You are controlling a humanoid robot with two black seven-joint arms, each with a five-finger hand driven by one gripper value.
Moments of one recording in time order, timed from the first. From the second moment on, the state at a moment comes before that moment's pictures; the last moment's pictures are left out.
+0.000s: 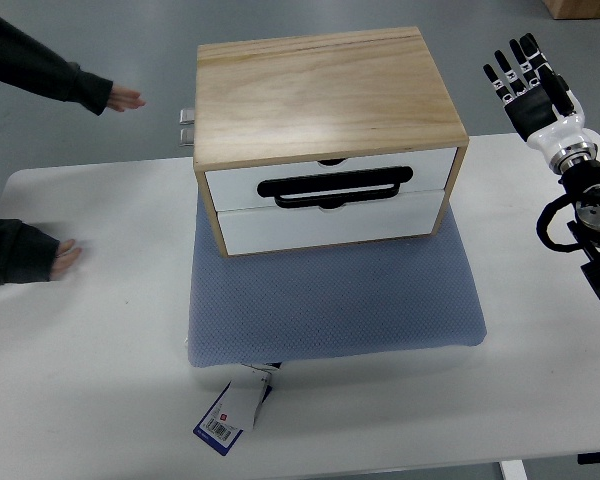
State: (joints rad) left arm -0.13 0.00 -0.06 -0.33 0.01 0.07 0.09; right arm 0.72 -0.23 1.23 0.60 0.04 0.38 0.12
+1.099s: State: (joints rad) left arm -0.13 0.00 -0.06 -0.36 0.01 0.06 0.09; right arm 1.92 -0.85 0.00 1.42 -0.44 0.44 -0.29
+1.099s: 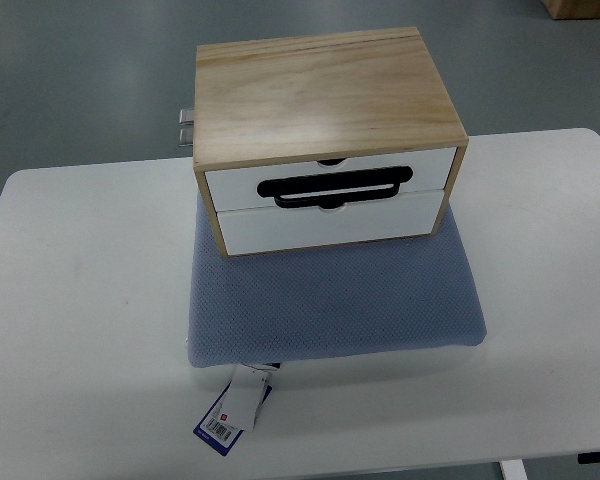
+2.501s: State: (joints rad) left arm -0.13 0.00 -0.07 -0.35 0.01 0.06 0.09; right arm 1.85 -0.38 -0.34 1.49 -0.33 0.16 -0.56
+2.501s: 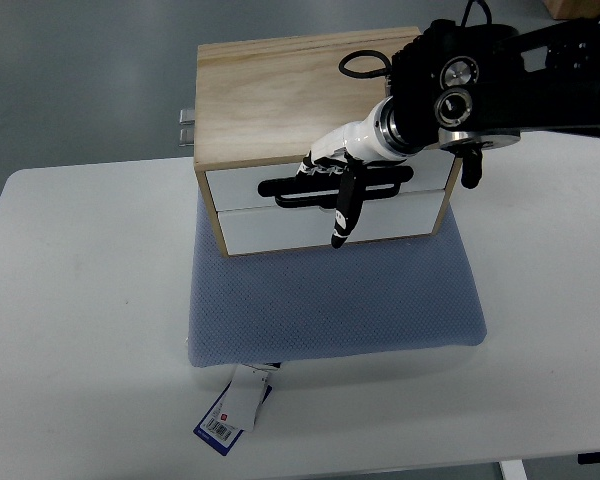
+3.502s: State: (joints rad) left arm -0.13 0.00 -0.07 -0.34 0.00 0.06 0.09; right arm 1.91 -0.41 -0.35 1.59 -0.23 0.36 -0.56
